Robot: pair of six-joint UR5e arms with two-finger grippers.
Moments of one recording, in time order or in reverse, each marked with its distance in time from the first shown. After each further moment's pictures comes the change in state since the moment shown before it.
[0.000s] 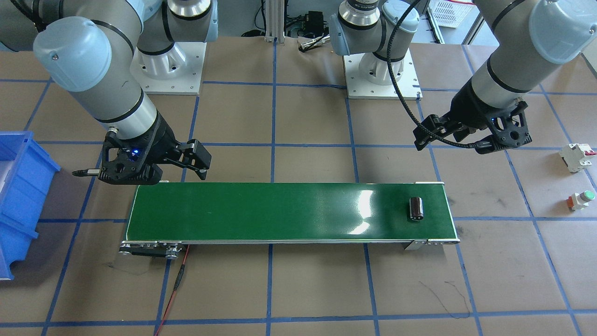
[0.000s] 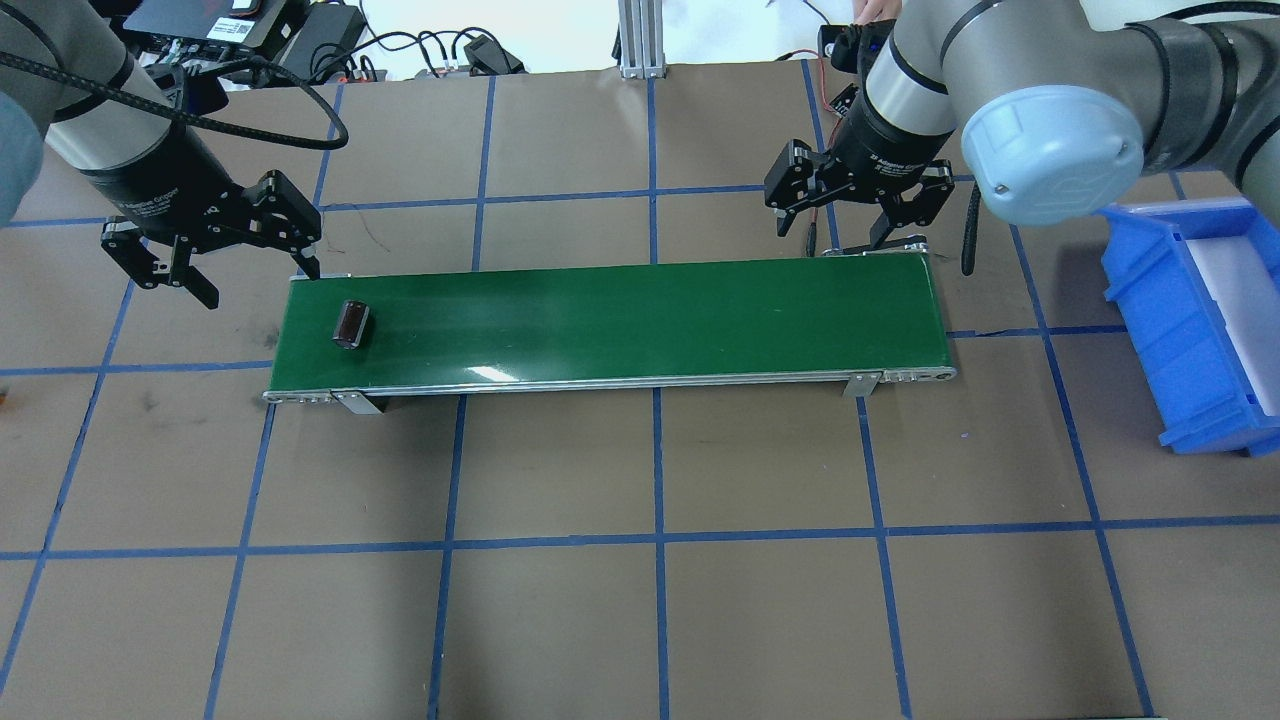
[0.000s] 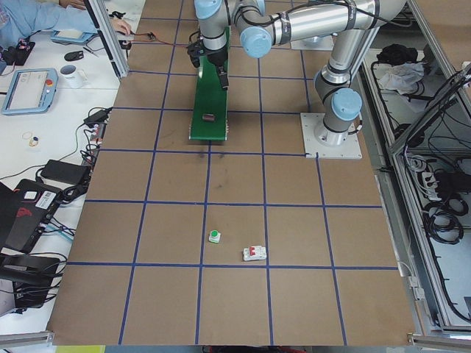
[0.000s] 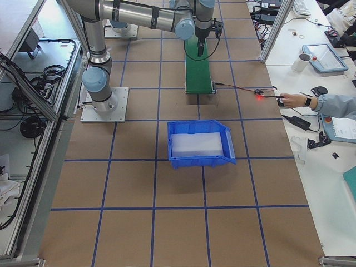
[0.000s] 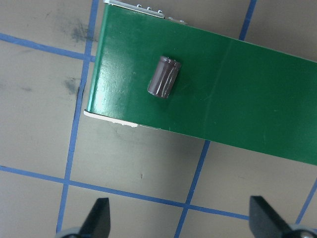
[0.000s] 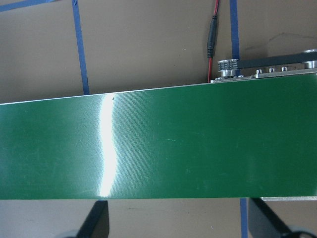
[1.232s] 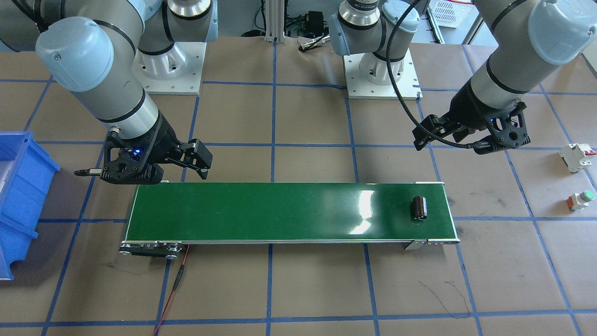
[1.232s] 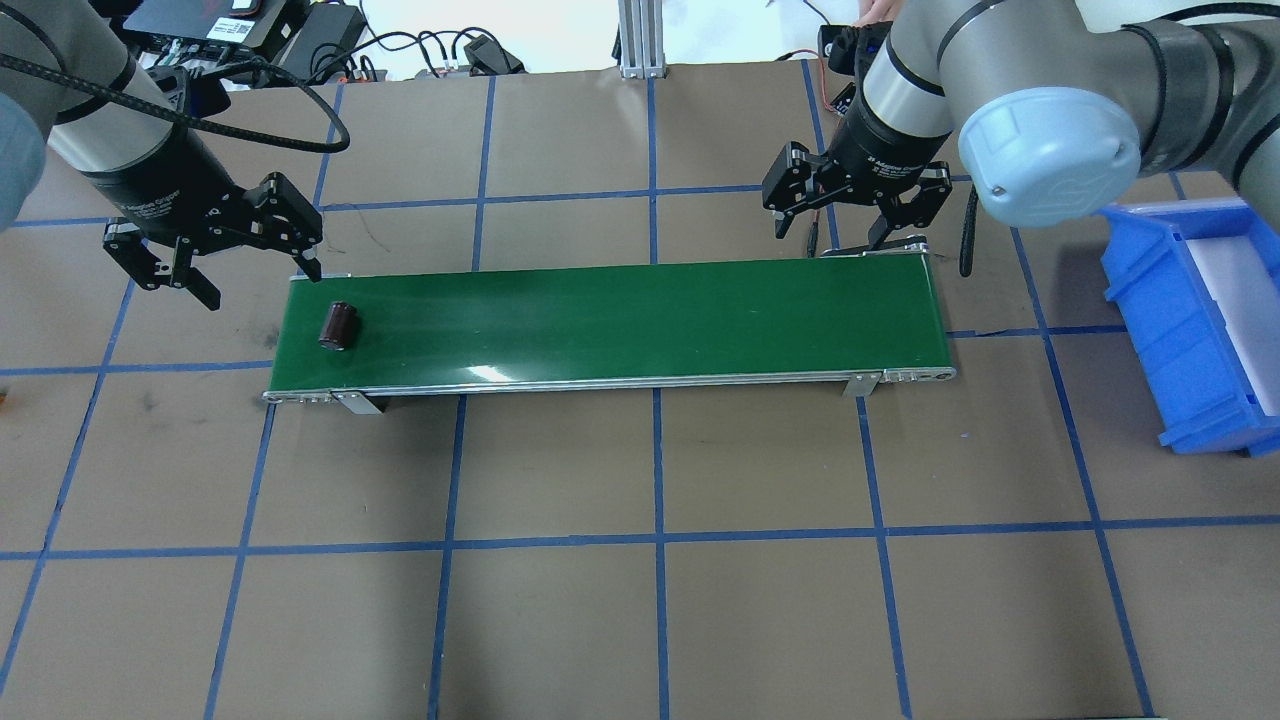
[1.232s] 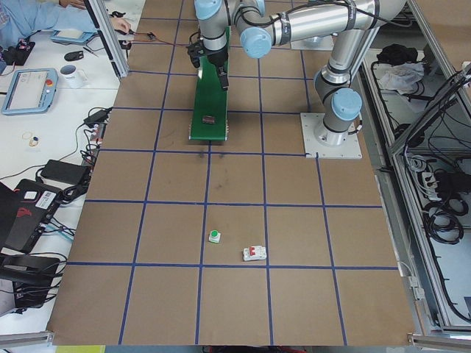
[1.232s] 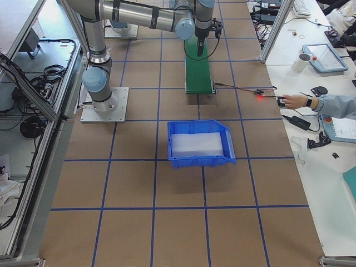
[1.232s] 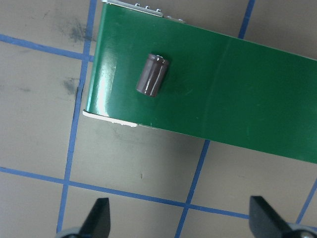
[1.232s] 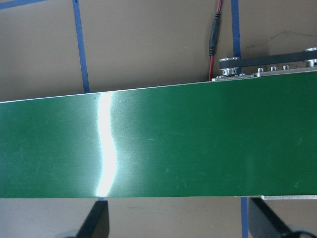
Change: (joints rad) left arm 0.000 0.000 -0.004 0.002 -0.001 0.008; right arm 0.004 0.000 0.001 0.001 -0.001 0.002
